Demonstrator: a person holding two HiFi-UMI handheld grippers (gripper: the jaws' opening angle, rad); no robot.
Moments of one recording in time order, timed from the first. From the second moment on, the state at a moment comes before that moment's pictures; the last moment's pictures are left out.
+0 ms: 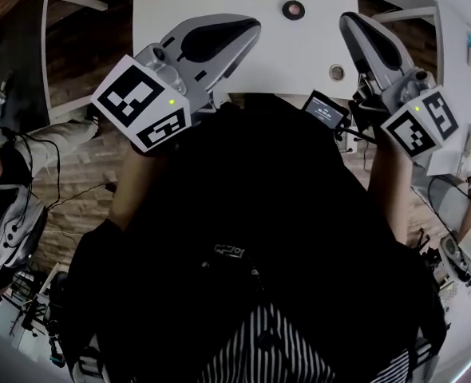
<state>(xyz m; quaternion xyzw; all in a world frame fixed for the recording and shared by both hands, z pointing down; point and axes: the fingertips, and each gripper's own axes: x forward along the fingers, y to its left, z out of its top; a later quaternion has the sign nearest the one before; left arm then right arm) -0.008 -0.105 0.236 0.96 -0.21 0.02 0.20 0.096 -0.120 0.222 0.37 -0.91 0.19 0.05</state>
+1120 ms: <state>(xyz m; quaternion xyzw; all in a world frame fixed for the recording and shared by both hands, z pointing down) -0.002 -0.041 0.262 0.93 -0.29 0.04 0.23 0.139 -0.101 0.290 0.34 -0.91 0.23 0.08</state>
